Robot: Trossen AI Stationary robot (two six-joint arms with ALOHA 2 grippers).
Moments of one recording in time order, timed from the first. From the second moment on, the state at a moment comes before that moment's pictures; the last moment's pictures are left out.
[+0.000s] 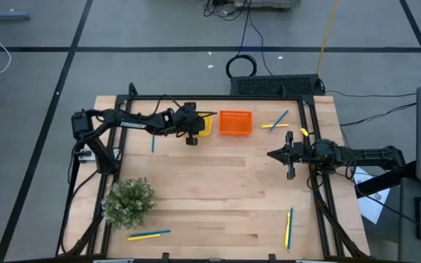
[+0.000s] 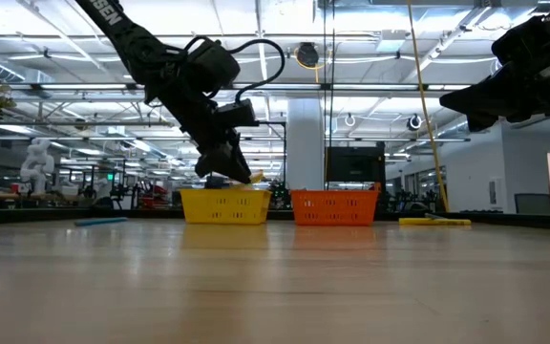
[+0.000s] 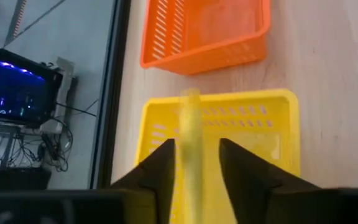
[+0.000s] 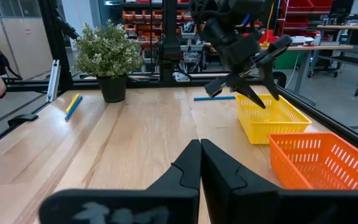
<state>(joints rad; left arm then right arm) 0.37 1.69 0.91 0.07 -0.19 0.62 -0.01 0.10 0.01 0.02 0.05 0.02</state>
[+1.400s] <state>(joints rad) 0.11 0.56 0.25 0.46 -0.09 0.00 -0.01 0.10 0.01 0.02 0.05 0.02</state>
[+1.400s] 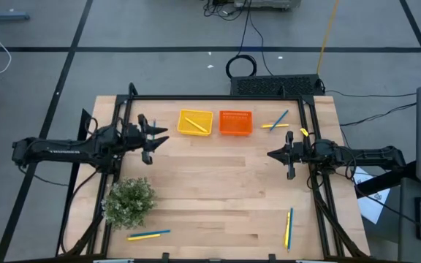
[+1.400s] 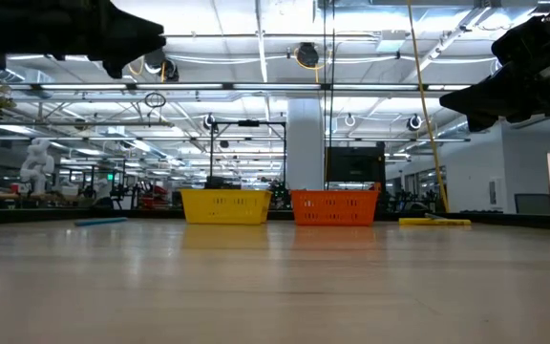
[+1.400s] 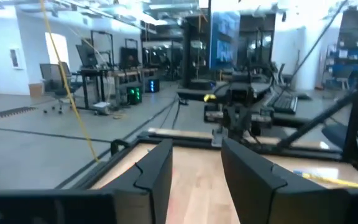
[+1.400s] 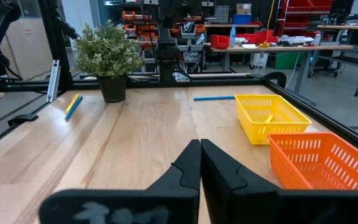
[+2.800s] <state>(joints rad) 0.11 0.55 0.25 0.45 -0.08 0.02 -0.06 0.68 0.10 0.74 0.23 0.24</state>
